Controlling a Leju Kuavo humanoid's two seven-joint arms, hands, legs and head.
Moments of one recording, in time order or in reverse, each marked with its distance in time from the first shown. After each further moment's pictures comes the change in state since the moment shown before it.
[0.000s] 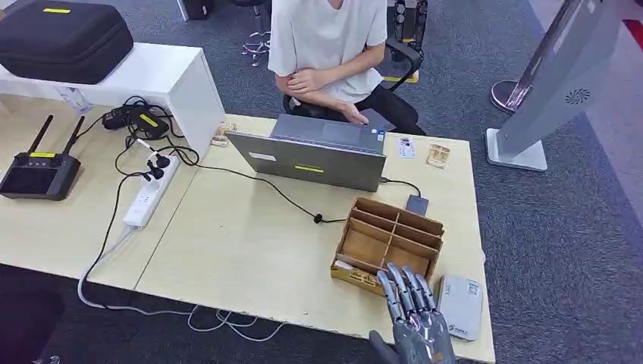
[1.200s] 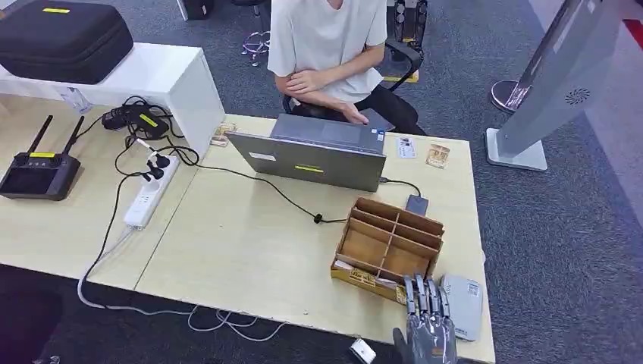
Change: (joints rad) left arm -0.005 -0.002 0.000 0.000 -0.082 0.003 -0.001; right arm -0.062 0.139 -0.159 0.478 0.153 -0.192 0.162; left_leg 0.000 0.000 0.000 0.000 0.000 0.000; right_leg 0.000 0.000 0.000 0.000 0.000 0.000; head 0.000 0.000
